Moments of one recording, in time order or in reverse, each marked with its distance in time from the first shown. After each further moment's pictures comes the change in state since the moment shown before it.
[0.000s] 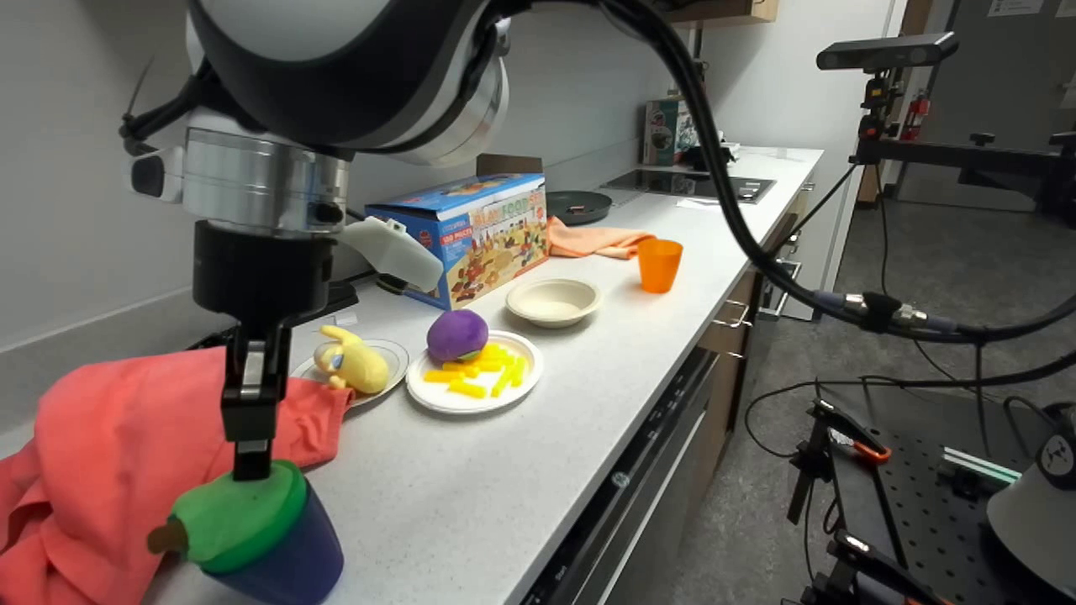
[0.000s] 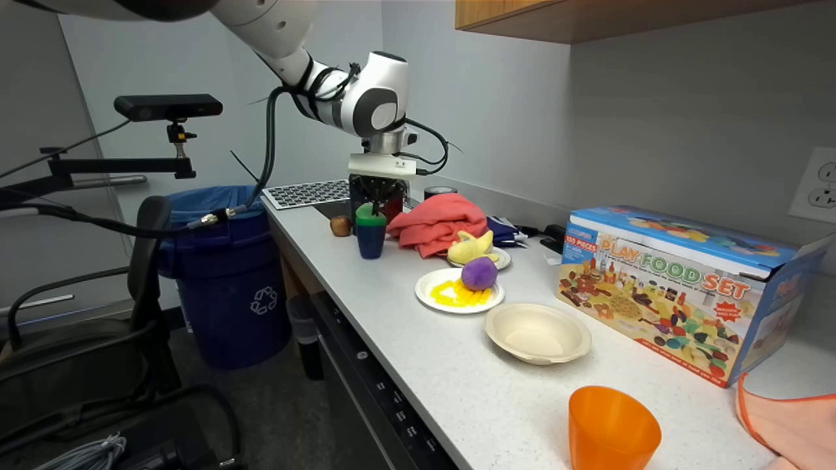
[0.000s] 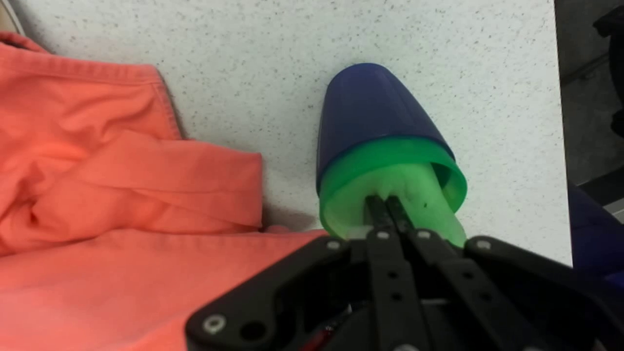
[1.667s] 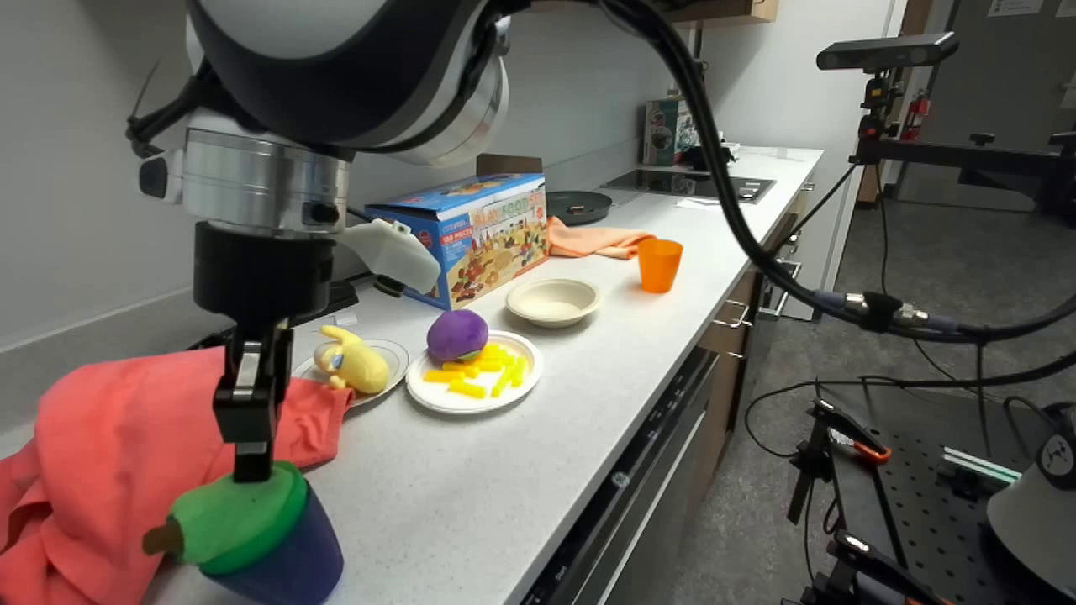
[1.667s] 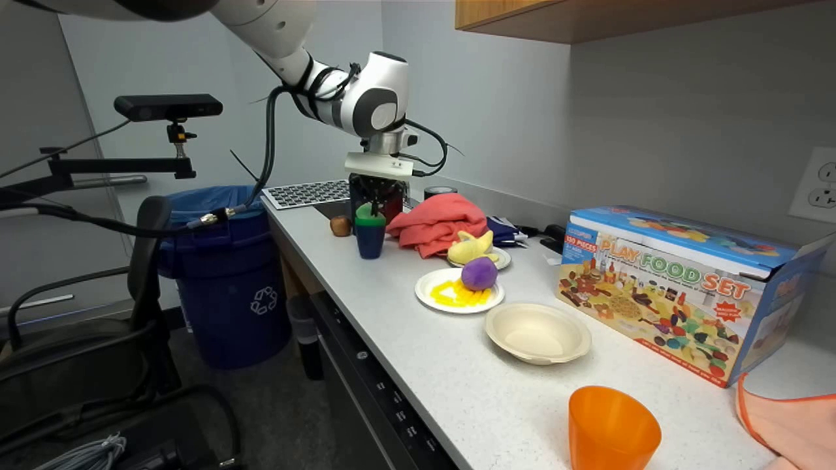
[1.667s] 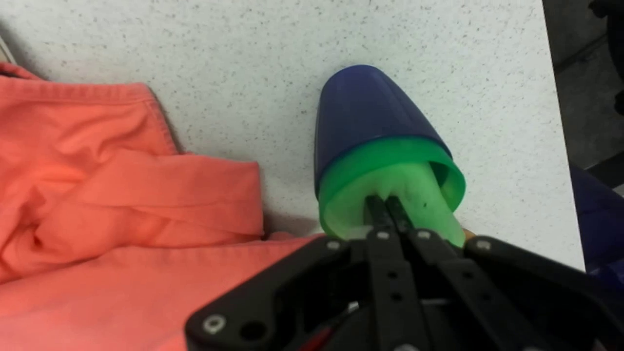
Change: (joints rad) arm 0.000 0.000 0.000 0.000 0.005 -0.006 0.064
